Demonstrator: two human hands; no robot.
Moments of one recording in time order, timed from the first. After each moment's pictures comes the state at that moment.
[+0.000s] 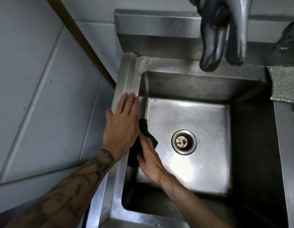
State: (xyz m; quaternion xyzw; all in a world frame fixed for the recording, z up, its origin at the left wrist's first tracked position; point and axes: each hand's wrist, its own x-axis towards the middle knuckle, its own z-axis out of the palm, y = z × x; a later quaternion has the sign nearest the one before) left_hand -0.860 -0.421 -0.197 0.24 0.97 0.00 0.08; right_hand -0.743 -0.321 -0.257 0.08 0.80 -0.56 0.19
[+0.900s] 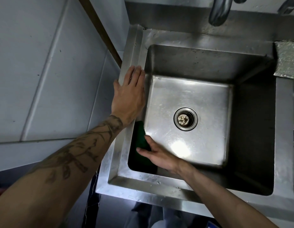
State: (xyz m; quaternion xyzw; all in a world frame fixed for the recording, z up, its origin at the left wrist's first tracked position) left_hand -0.862 -0.422 -0.201 0.24 0.97 0.01 0.06; right_hand -0.675 -0.314 -0.241 0.13 0.65 -0.61 0.43
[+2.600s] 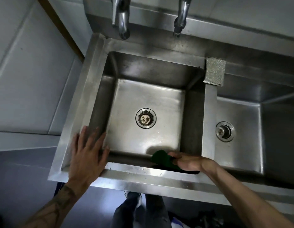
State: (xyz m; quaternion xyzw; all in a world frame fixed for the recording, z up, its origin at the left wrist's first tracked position) left_hand -0.636 -0.448 -0.191 0.17 0.98 0.10 0.05; right_hand -0.579 -0.078 -0.182 0.09 0.76 -0.29 0.58
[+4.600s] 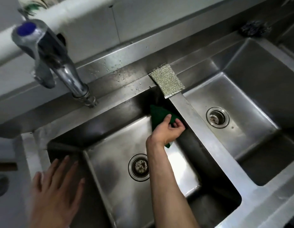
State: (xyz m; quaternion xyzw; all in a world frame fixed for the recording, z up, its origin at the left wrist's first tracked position) left_hand -0.903 -0.394 -0.199 0.42 0.91 0.00 0.05; right_hand -0.808 -0.084 -0.229 -0.66 -0.12 0.51 0.54
